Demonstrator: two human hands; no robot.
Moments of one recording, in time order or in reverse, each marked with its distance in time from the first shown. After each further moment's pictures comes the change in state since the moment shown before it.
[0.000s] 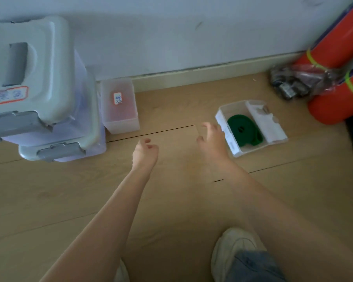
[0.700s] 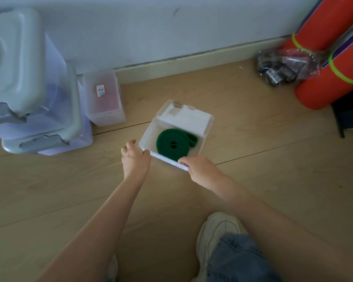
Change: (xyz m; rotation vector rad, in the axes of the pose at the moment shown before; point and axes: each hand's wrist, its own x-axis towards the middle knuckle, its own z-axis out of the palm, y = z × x) left_hand -0.042 -0.022 0.023 0.250 0.097 0.092; right_hand -0.059 0.061 -0.001 -0.415 -0.509 -0.354
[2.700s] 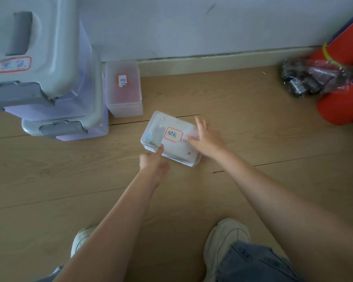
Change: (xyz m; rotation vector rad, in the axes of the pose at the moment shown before) left_hand 0.002 -0.003 -0.002 -0.844 -0.175 -0.602; right_hand 0.068 -0.024 -0.034 0.143 0.163 0.236
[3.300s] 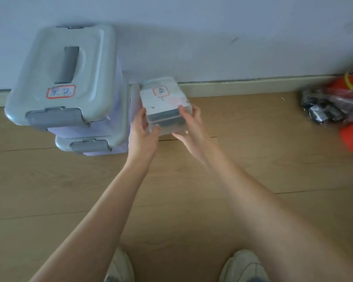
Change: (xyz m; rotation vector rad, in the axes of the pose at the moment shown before) left_hand -0.028 0.102 -0.029 0.289 0.053 0.823; right_hand 0.021 -0.111 -0.026 1.435 -0.128 -0.037
